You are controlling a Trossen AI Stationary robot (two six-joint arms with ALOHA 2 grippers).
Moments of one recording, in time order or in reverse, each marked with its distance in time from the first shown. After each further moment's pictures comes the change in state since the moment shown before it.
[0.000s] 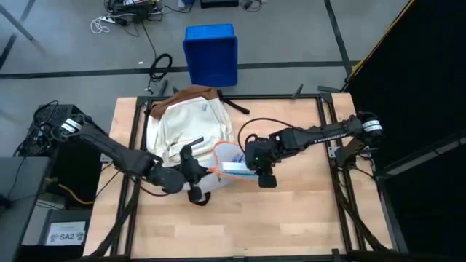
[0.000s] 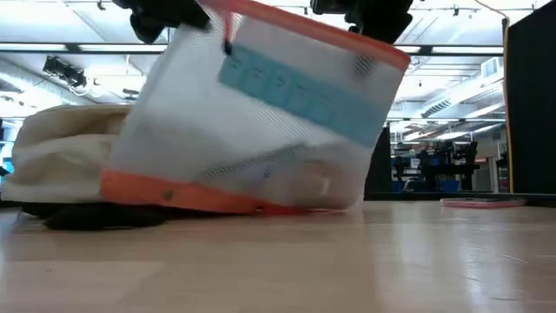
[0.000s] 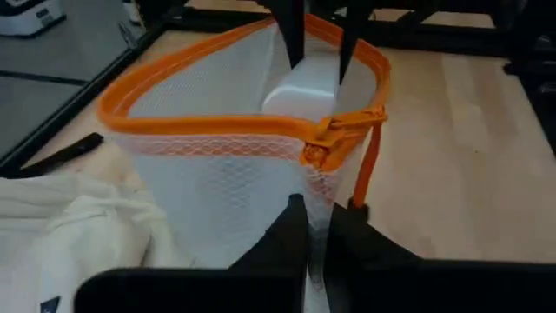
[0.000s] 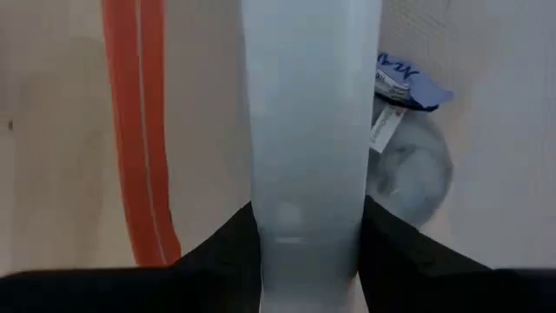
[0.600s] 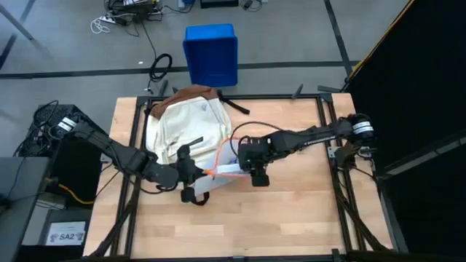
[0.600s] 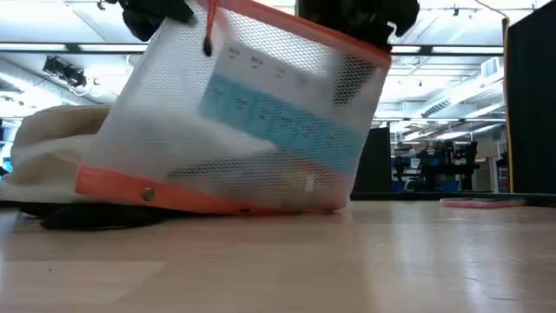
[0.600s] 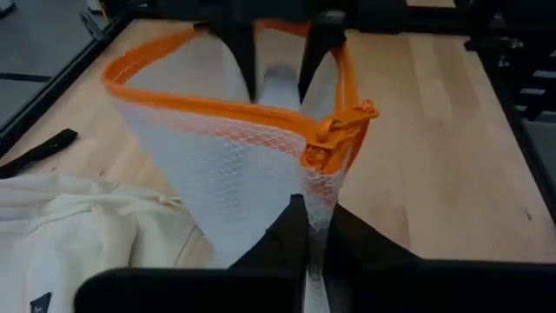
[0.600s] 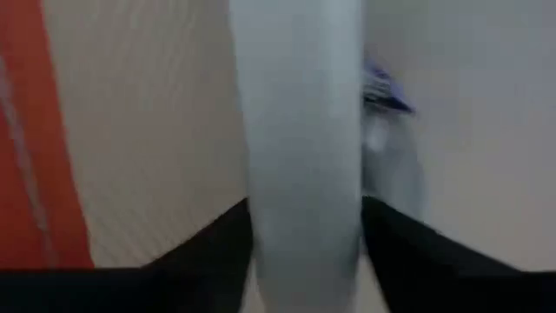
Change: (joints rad) left arm 0.014 -0.044 0.000 -0.069 0.094 0.030; right arm -0.034 0.085 0.030 0.023 0.095 -0.070
